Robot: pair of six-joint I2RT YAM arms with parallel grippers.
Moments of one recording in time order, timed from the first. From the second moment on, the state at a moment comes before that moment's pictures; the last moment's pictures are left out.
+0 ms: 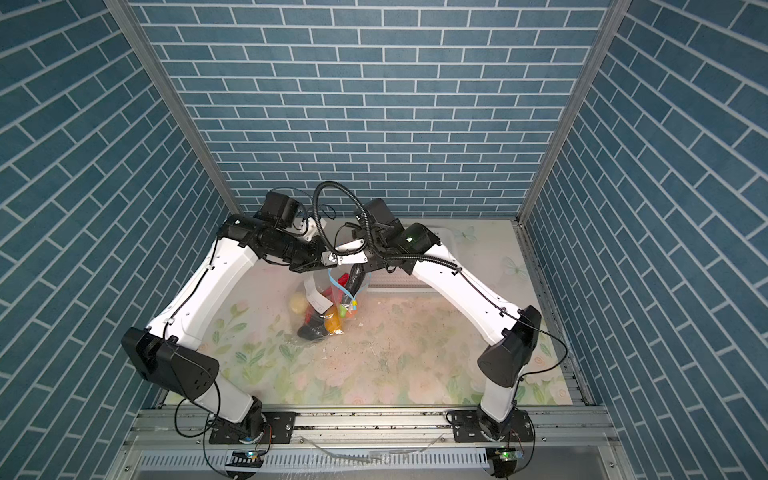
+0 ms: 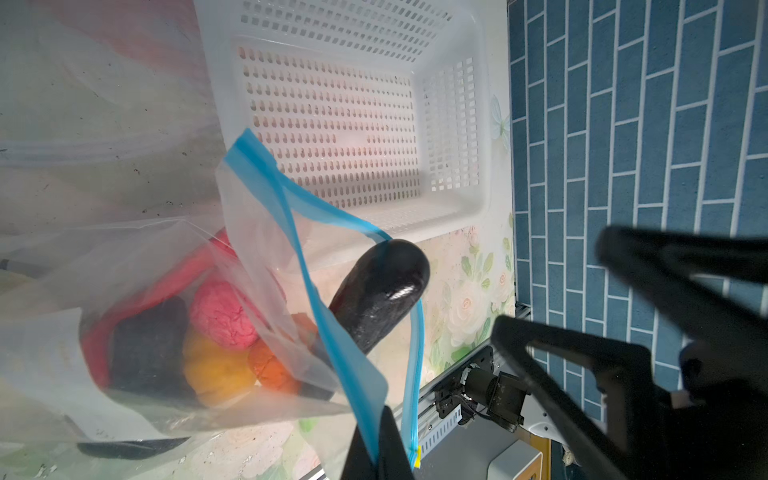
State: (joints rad) left arm -0.35 1.60 1.75 -1.19 0.56 -0.42; right arm 0.86 1.72 1.89 -0.85 0.06 -1.11
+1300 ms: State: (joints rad) left arm -0.35 1.53 1.66 -1.09 0.55 -0.46; right arm 0.78 1.53 1.02 -0.32 0.20 0.17
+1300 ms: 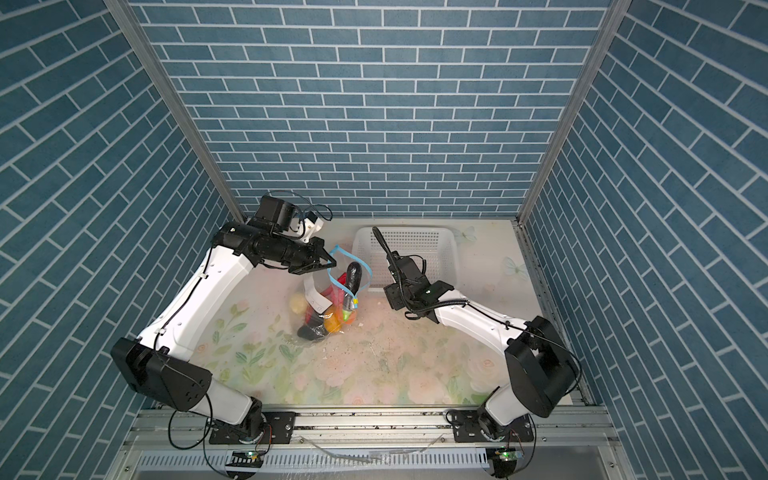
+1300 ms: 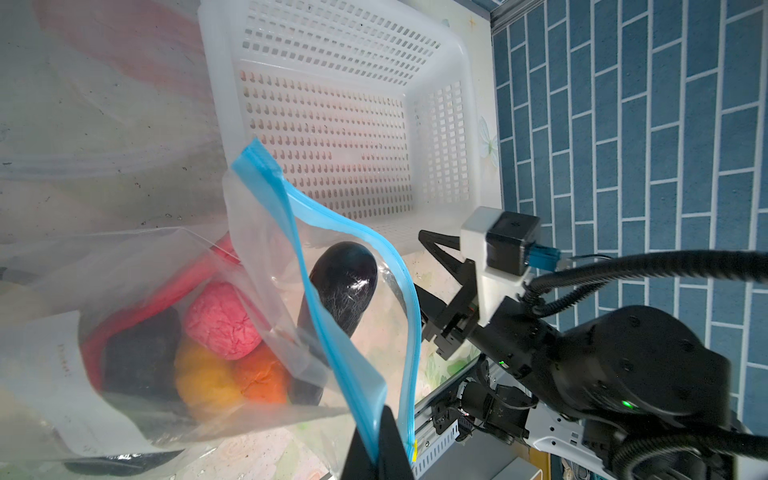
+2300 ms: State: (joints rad) left arm -0.35 1.51 1.64 -1.08 0.55 -0.47; right arm 0.73 1.61 1.00 -0.15 0.29 0.07
